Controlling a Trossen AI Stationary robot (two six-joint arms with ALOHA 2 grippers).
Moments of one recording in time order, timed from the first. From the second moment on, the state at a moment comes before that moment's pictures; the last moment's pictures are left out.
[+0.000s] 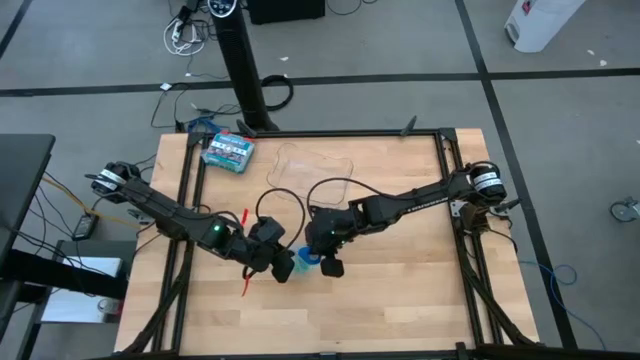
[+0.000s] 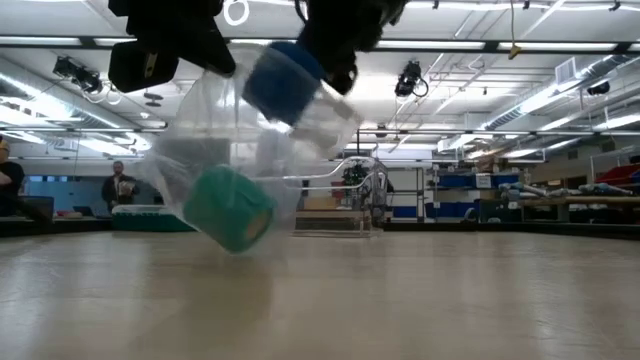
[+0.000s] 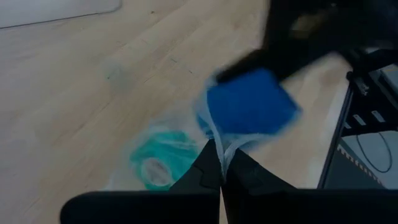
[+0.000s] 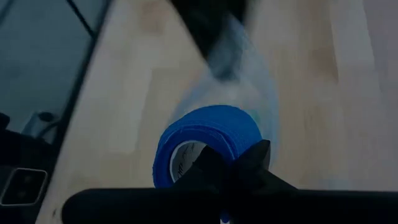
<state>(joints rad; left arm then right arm) -0.44 1.39 0.98 -0.40 -0.40 -1.14 0.17 1.85 1.47 -0.40 -0.09 0.16</state>
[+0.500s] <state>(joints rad) -0.43 1.39 0.98 -0.38 -0.40 -1.14 0.15 1.85 1.47 -0.42 -0.19 0.27</state>
